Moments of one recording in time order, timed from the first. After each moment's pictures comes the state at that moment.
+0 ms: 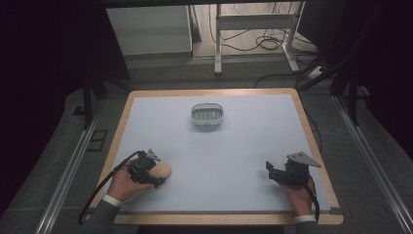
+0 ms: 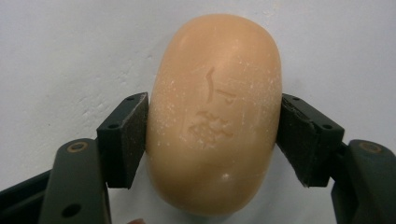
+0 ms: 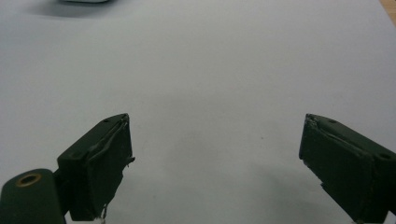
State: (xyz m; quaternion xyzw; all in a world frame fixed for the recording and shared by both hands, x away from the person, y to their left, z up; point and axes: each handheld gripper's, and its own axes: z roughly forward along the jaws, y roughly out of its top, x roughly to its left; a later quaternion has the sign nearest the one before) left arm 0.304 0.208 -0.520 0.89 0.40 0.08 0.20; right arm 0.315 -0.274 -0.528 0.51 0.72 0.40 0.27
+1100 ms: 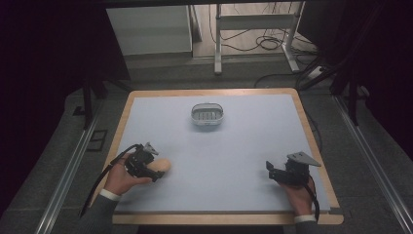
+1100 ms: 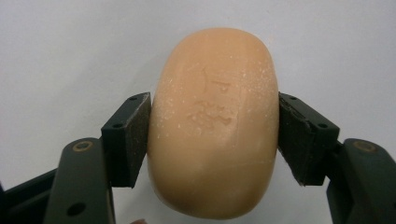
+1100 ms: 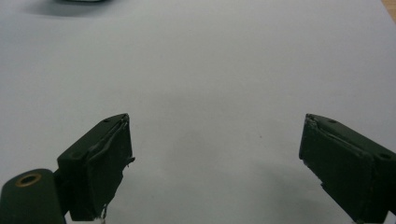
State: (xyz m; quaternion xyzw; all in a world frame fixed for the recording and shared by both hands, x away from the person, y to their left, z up) left arm 0.313 0.212 -0.497 0.89 0.39 0.09 0.21; right arm 0.316 -0.275 -0.528 0.51 0.72 0.39 0.27
